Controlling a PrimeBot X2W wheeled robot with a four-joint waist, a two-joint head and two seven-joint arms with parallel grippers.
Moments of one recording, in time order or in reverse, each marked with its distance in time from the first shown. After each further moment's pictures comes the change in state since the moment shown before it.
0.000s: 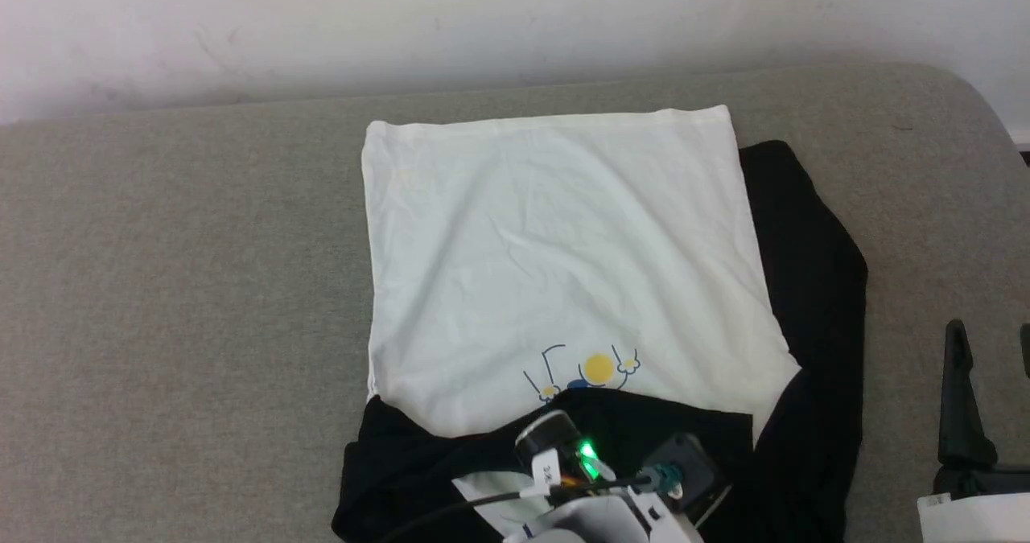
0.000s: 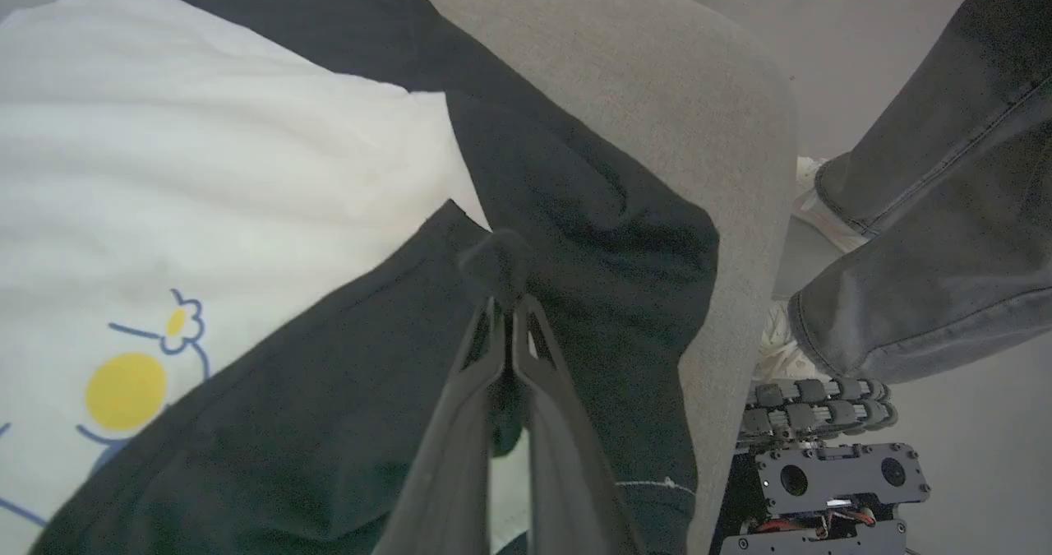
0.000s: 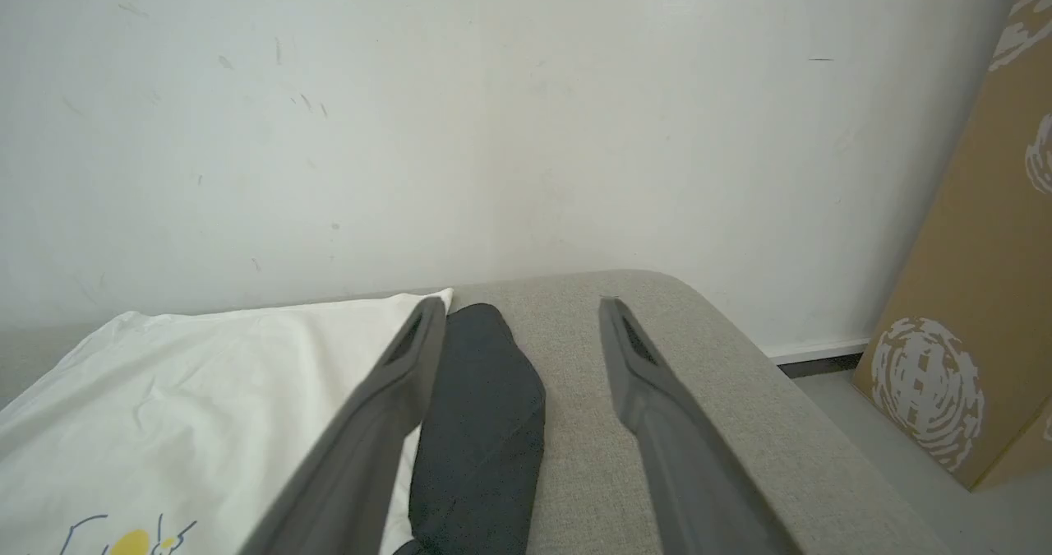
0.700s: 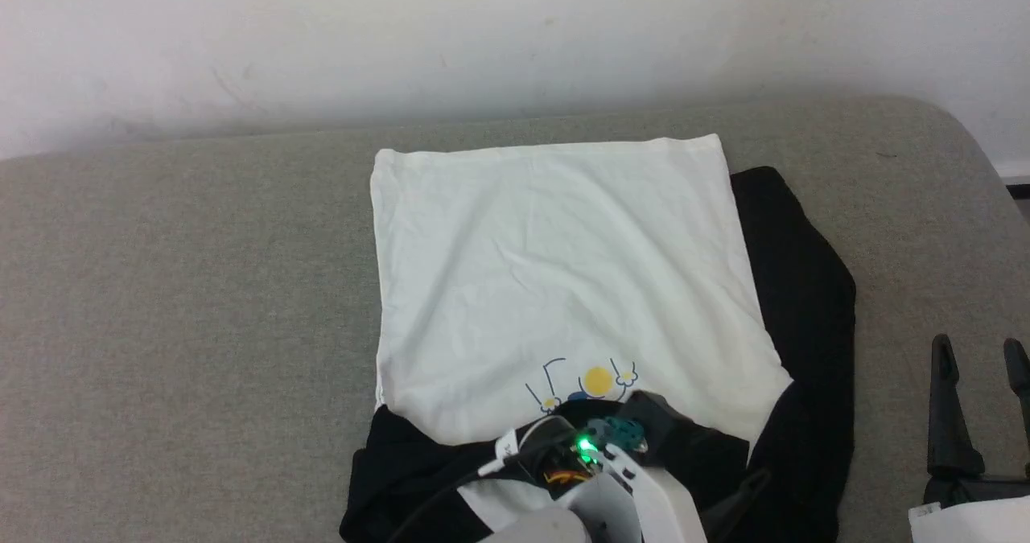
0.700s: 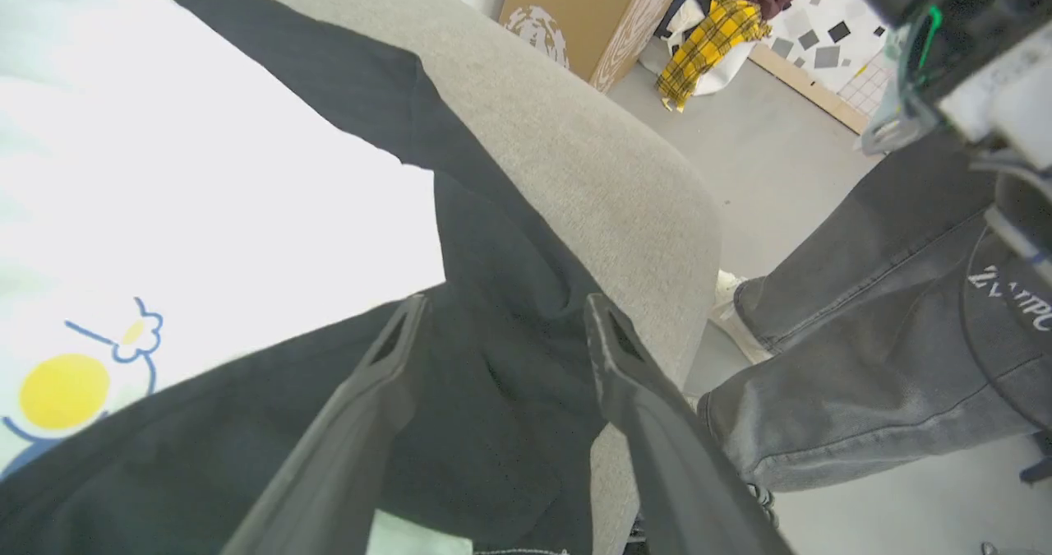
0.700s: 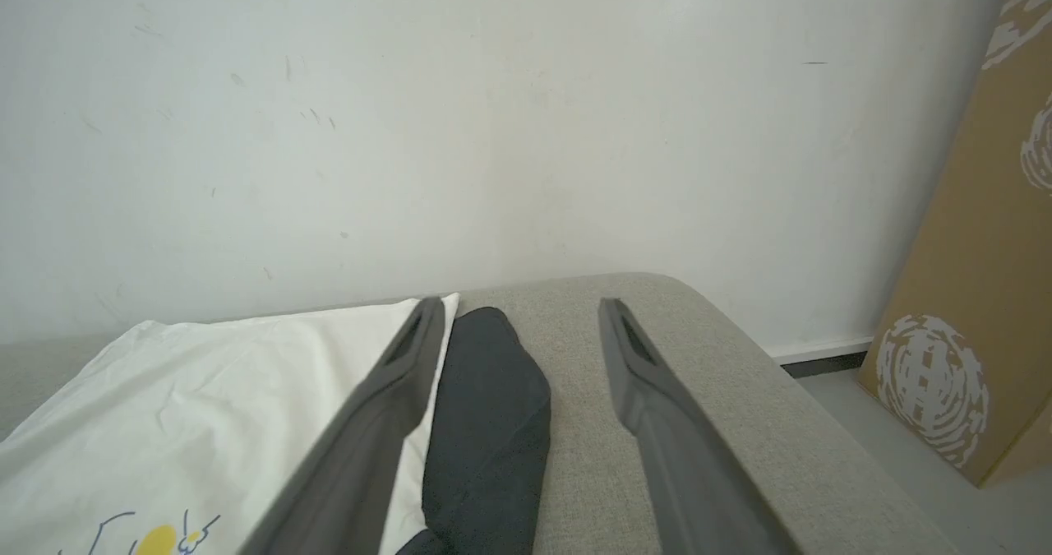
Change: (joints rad) left arm -0.003 -0.022 -0.008 0.044 -0.284 0.026 -0.107; right arm 0.008 0.000 0.013 0.033 0.007 0.000 0.005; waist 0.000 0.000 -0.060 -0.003
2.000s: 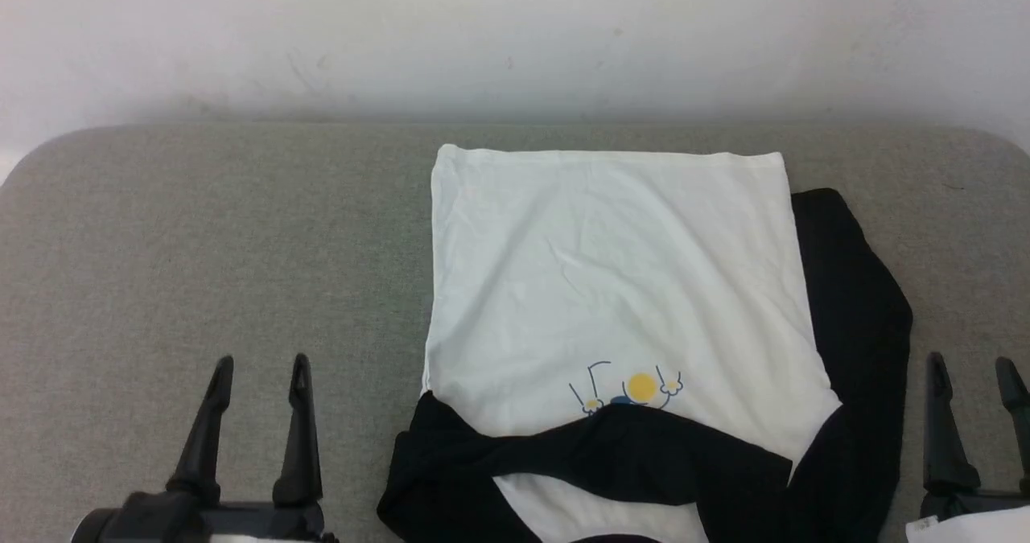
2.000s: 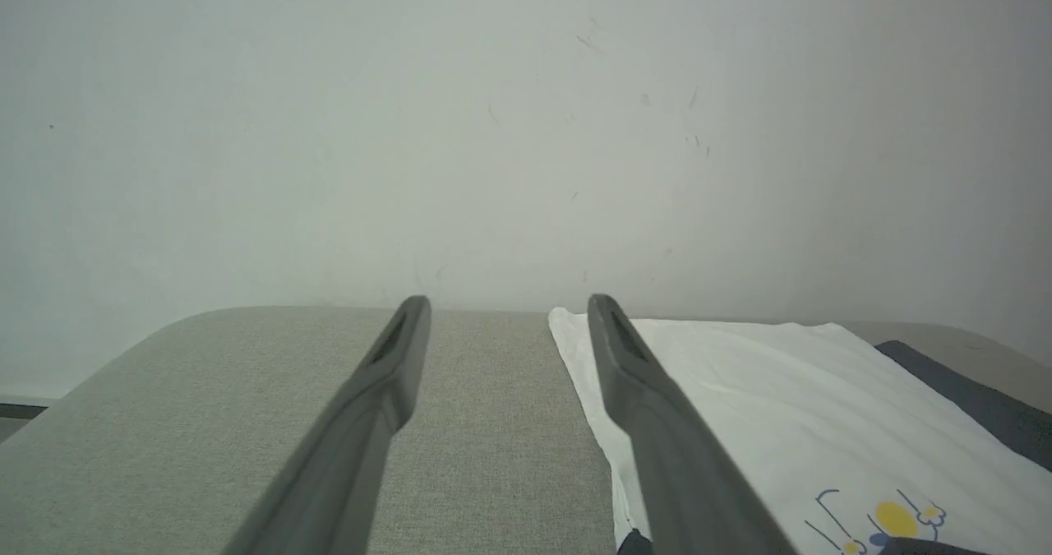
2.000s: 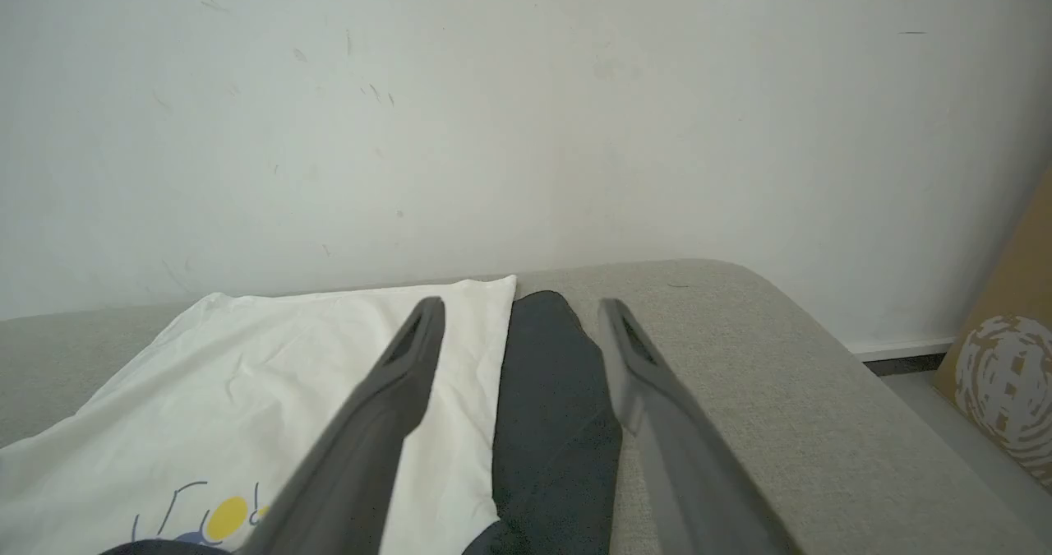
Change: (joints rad) left arm 0.633 0.324 0.794 -0.639 0.305 0.294 -0.388; right arm 0.039 0.000 0.004 0.002 0.018 0.000 0.015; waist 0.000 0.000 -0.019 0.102
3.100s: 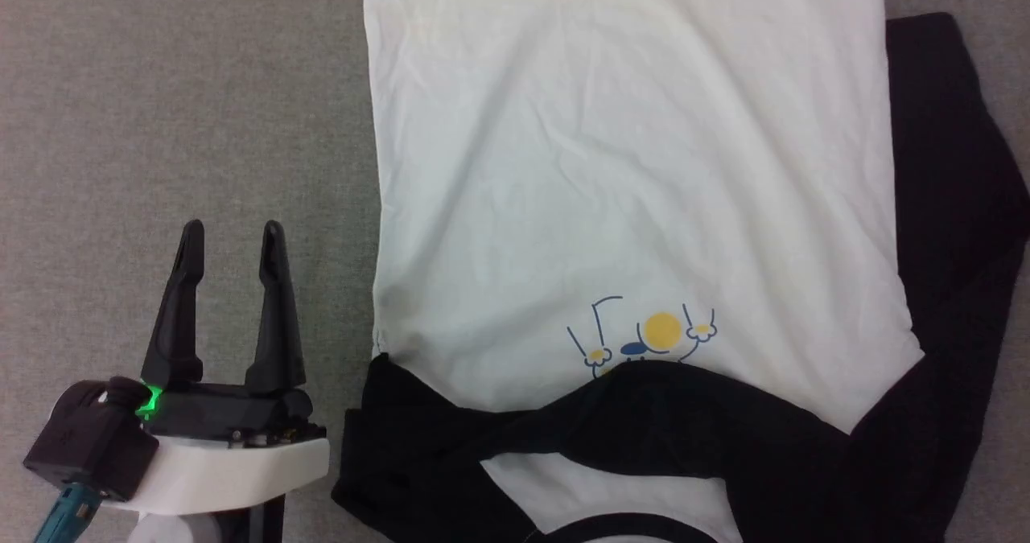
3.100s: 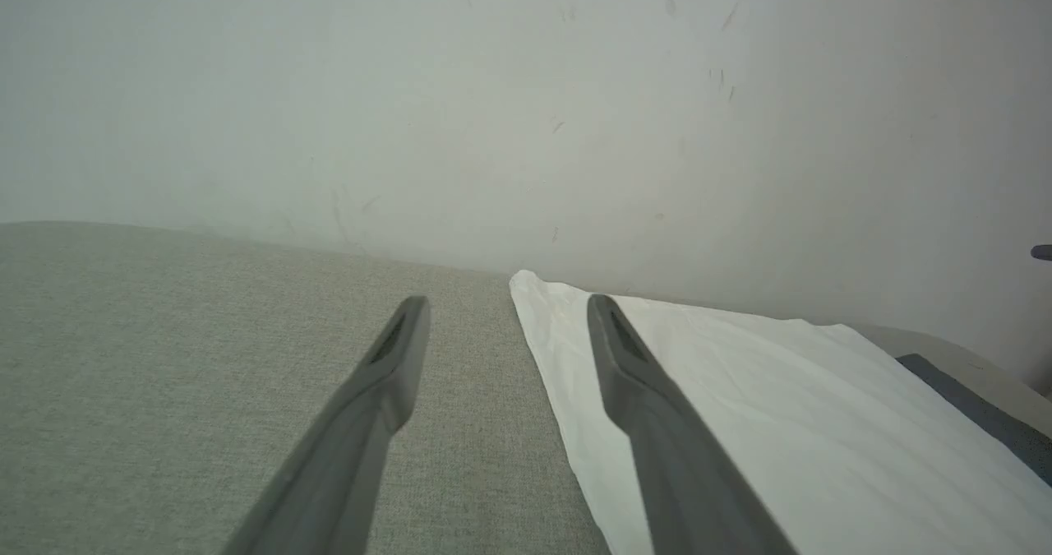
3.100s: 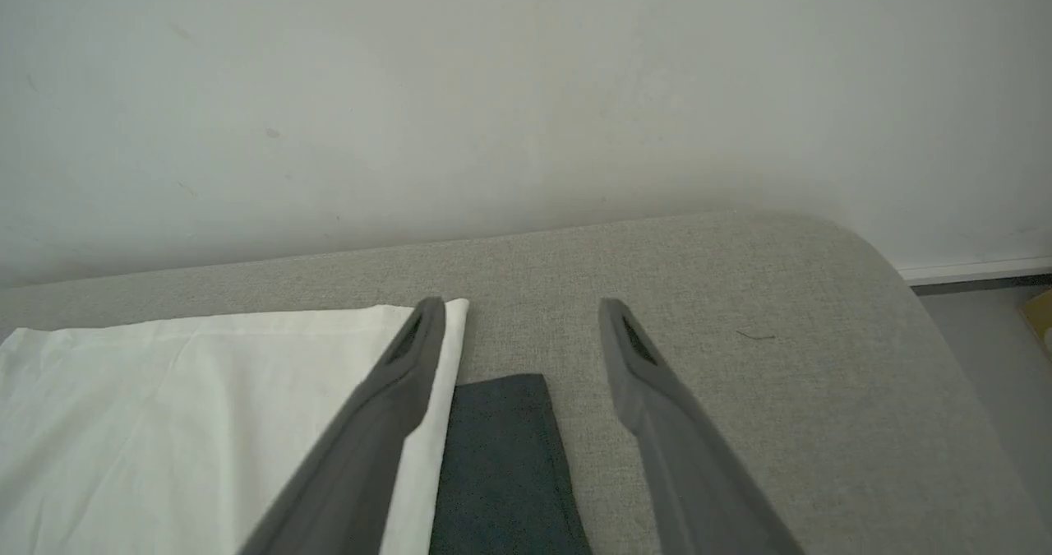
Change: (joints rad) left arm -0.211 -0.230 0.216 -0.007 0.026 -0.313 0.000; right arm -0.967 -0.209 -0.079 0.263 0.147 0.000 0.832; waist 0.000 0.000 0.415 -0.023
